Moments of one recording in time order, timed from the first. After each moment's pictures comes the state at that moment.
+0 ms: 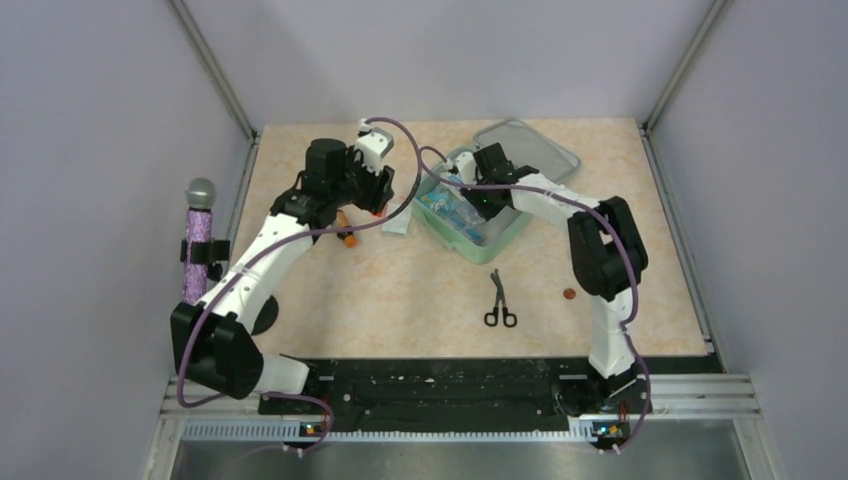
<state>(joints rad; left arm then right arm) -0.33 1.38 1.22 -0.34 0.24 0.21 0.49 2.02 1.51 -0.44 0.00 -0.35</state>
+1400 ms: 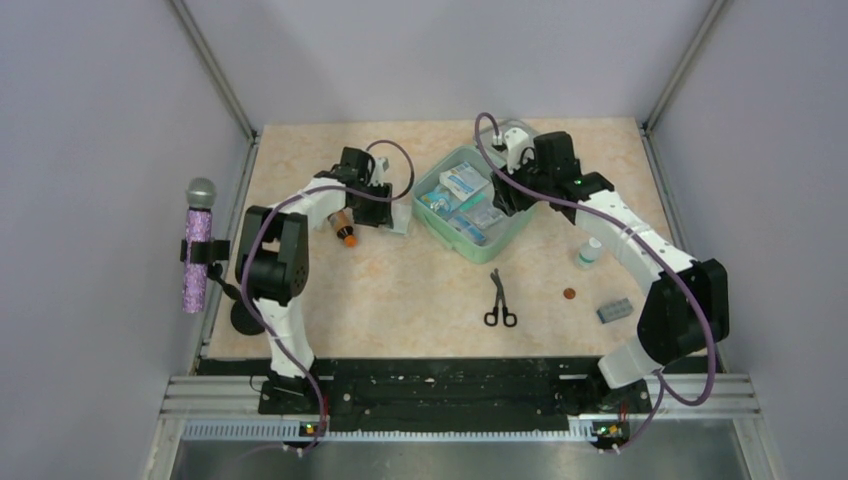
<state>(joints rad) -0.23 1.93 1.37 -0.49 0.23 -0.13 0.37 1.53 1.28 -0.43 -0.27 -0.23</state>
